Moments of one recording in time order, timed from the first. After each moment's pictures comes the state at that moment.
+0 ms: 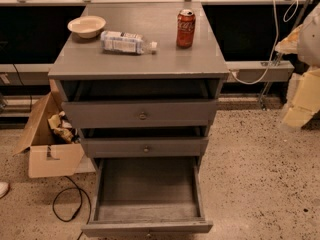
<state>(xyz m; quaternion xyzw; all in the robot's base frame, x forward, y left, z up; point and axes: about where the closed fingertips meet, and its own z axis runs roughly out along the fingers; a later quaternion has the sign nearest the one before) 0.438 -0.216 0.979 -0.60 0.78 -0.04 0.16</state>
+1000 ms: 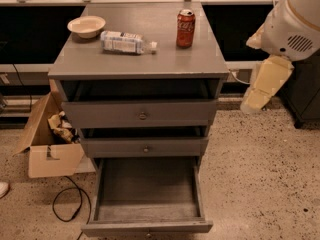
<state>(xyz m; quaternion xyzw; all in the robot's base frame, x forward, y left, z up) 0.488 -0.178 0.966 -0.60 0.78 0.00 0.19</state>
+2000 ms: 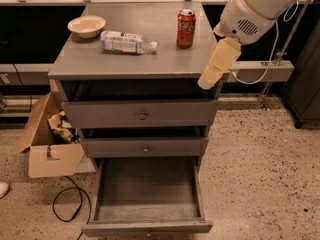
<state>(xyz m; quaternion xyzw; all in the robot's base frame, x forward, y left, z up) 0.559 -0.116 0.963 -0.58 0.78 0.05 0.24</state>
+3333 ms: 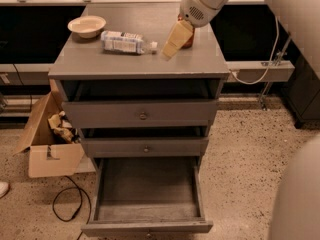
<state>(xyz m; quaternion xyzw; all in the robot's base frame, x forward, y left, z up) 0.687 -0.047 0.951 -0.55 0.78 0.06 0.30</state>
